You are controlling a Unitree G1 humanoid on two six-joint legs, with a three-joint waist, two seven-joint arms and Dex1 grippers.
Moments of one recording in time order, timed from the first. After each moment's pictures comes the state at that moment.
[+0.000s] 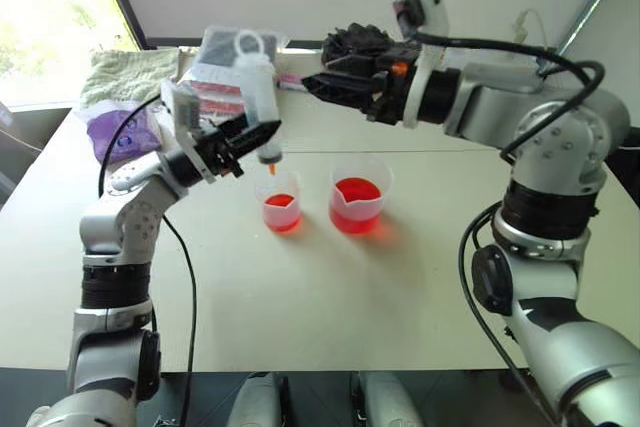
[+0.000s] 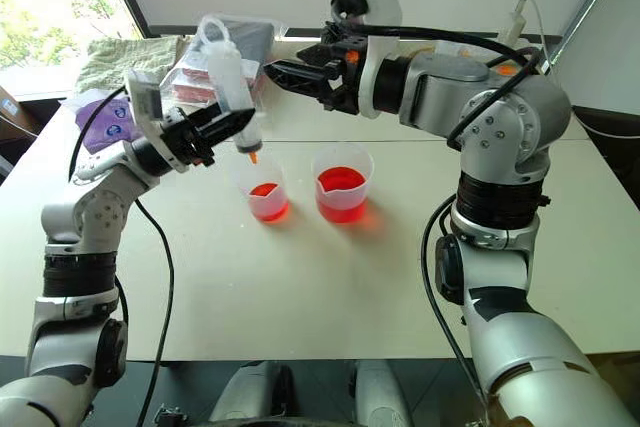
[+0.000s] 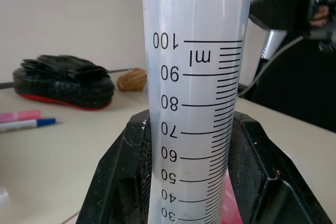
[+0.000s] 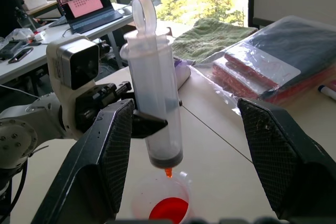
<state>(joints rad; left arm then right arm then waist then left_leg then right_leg) -0.69 0.46 0.26 0.02 -0.72 0.60 -0.76 -1.12 -0.34 -0.17 -0.17 0.73 1.31 0.44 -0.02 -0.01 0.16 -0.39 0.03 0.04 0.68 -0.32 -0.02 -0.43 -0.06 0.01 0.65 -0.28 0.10</state>
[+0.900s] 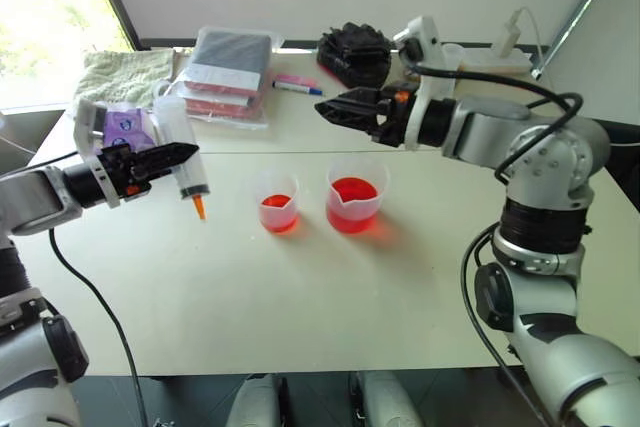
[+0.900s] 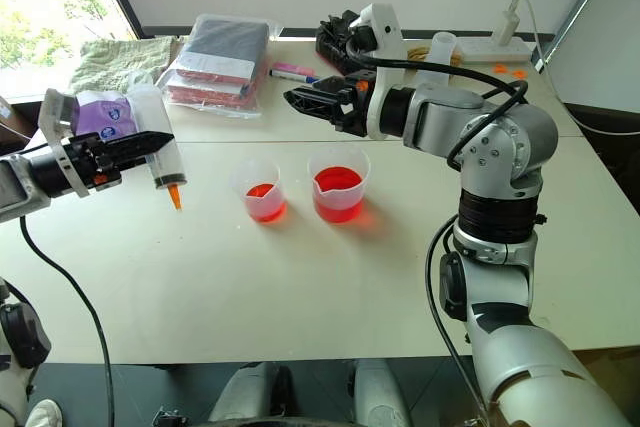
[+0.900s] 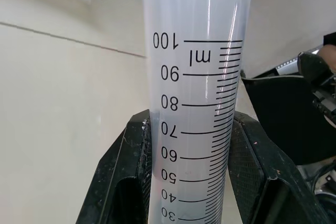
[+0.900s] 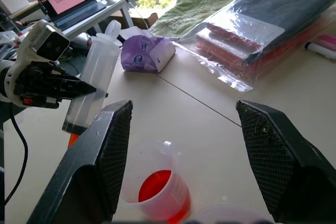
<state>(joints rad) -0.63 0.83 0.50 0.24 -1.16 1.51 -0.44 -0.99 -0.37 -0.17 -0.15 0.76 1.31 0.42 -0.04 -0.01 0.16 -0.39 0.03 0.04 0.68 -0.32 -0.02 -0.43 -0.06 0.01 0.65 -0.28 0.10</state>
